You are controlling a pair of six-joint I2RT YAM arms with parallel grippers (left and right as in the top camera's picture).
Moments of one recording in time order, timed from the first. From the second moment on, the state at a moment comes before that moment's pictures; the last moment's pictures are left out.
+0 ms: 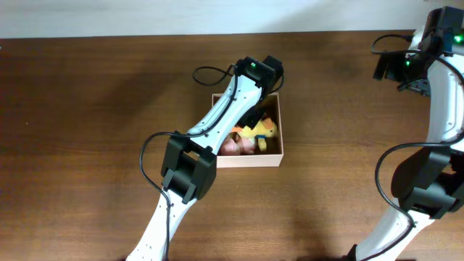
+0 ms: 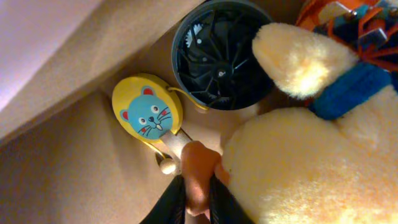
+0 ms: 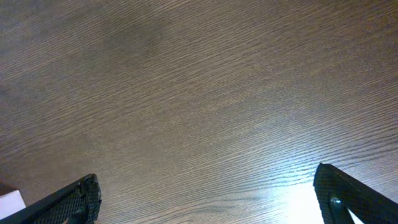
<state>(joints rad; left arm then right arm) -0.62 2.57 2.48 -1.54 -0.23 -0.04 -0.32 2.08 2.07 -1.17 -0.04 0.08</state>
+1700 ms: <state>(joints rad) -0.61 2.57 2.53 -1.54 -0.27 -0.03 -0.32 2.08 2.07 -1.17 -0.04 0.07</state>
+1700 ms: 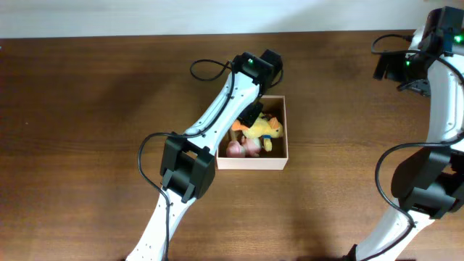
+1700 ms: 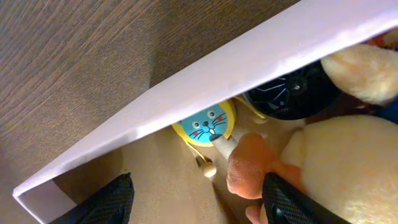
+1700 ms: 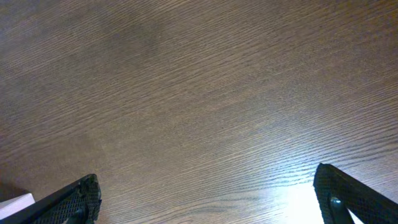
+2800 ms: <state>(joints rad) -0.61 2.57 2.60 -1.55 -0.26 -0.03 -0.32 2.08 2.07 -1.17 -0.04 0.07</state>
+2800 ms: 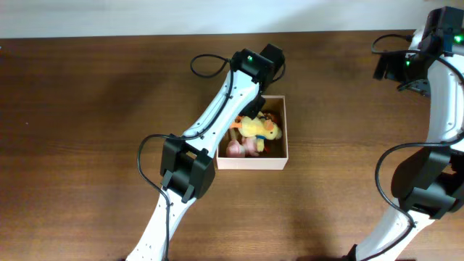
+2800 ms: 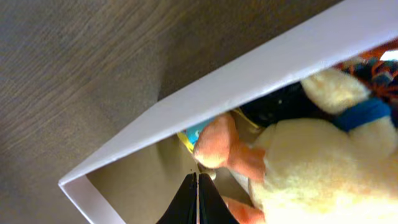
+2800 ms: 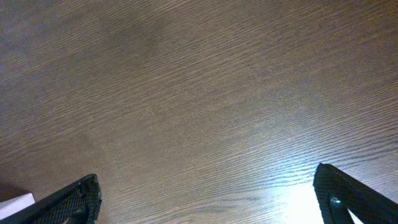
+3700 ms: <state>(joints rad) -0.56 2.52 2.98 -1.61 -0.26 -0.04 -0.32 2.08 2.07 -1.17 -0.04 0.08</state>
